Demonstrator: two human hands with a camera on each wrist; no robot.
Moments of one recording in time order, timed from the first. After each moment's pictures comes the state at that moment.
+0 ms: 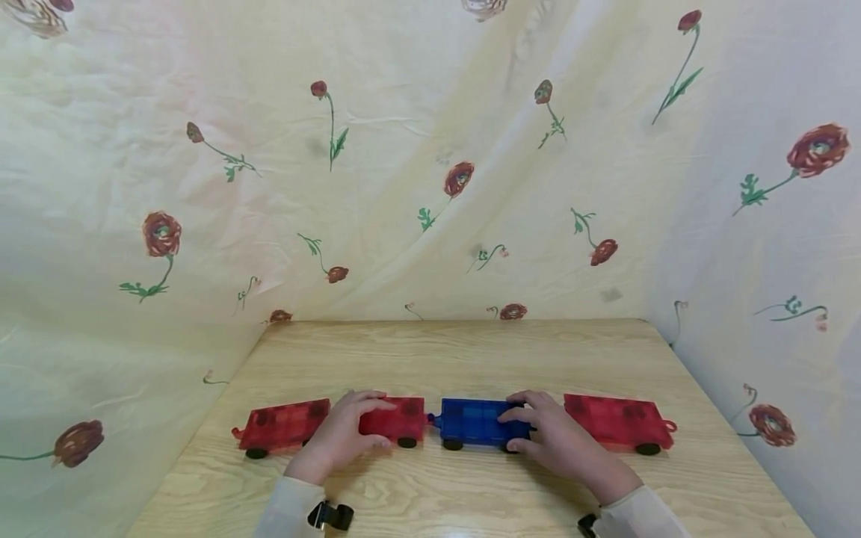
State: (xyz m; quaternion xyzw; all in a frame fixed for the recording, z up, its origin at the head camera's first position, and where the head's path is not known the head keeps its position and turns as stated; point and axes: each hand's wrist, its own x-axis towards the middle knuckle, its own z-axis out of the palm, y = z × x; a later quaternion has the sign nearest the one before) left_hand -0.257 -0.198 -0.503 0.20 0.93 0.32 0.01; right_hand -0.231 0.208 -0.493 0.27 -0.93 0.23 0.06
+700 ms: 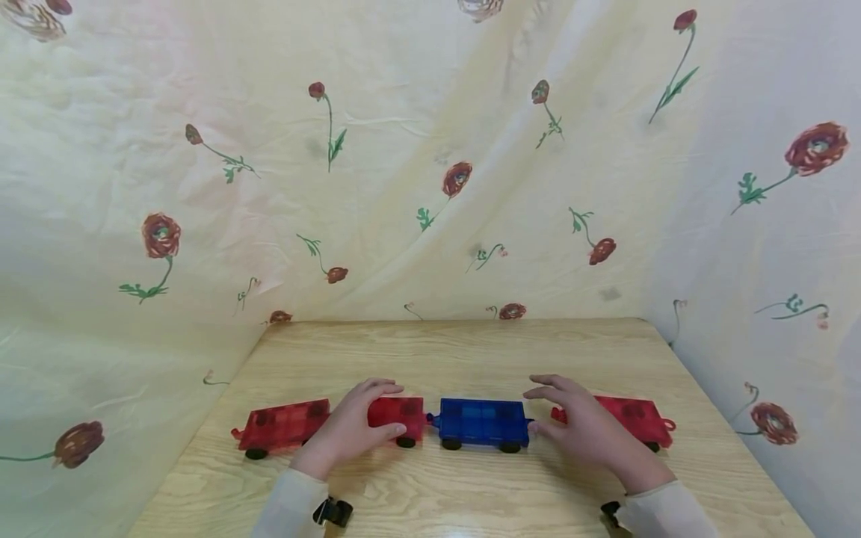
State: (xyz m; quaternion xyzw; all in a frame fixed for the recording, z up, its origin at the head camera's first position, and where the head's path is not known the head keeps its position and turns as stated) left_hand -0.259 -0.180 -0.484 0.23 0.91 0.36 0.01; right_hand -0.232 0.243 -0.474 0.20 -0.94 0.26 0.08
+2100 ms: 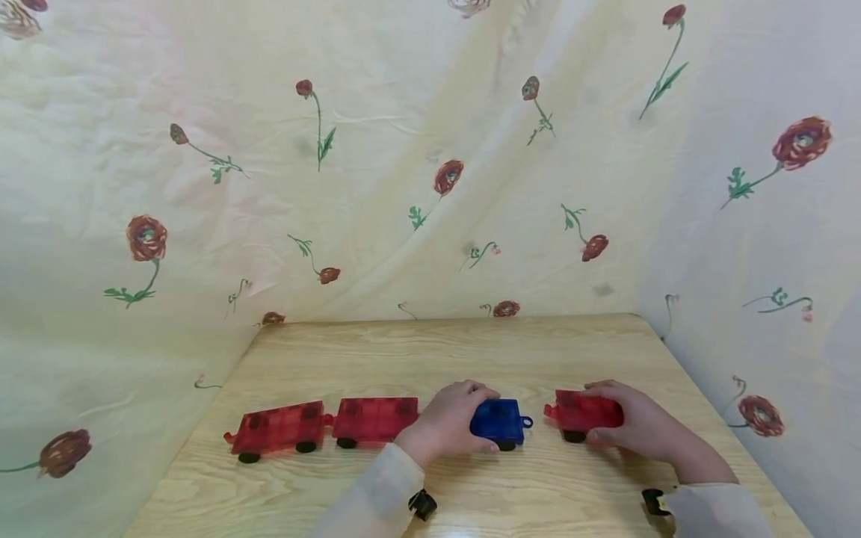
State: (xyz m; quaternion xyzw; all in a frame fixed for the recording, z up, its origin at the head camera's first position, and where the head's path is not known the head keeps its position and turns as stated) left_hand -0.270 -0.016 -0.485 0.34 0.93 0.15 0.01; right_hand -0.232 0.337 -0.479 0.12 -0.94 0.30 -0.01
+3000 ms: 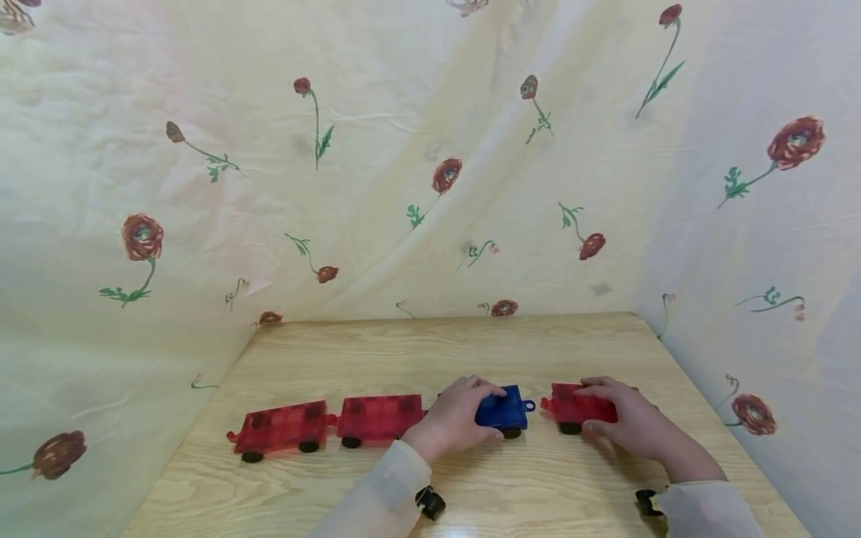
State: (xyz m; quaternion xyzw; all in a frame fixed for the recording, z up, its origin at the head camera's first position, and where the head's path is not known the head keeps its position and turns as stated) left_hand -0.270 -0.005 -0.486 0.32 0.92 0.22 0.02; right_hand -0.229 0.327 -0.477 0.11 -0.96 0.27 0.00
